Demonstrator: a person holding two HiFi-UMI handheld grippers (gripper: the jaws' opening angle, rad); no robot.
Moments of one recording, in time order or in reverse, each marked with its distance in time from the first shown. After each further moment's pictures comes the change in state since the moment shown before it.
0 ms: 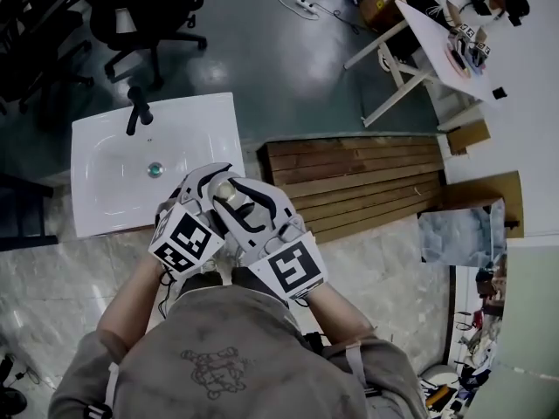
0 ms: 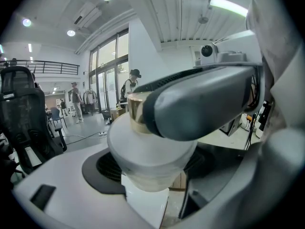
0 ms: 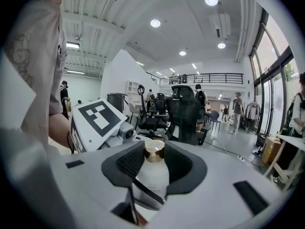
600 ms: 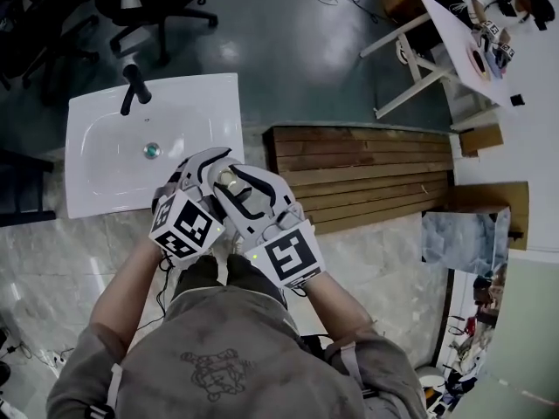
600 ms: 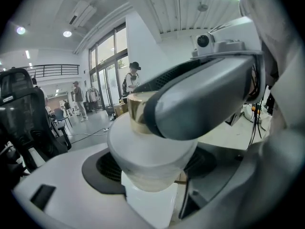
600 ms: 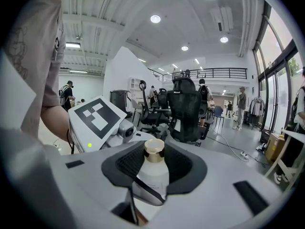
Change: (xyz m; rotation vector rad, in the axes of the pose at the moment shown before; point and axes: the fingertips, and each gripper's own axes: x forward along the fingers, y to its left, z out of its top) left arm 0.036 0.008 -0.030 0.038 0.079 0.053; right arm 0.009 -0.021 -0.039 -0.006 0.041 0.055
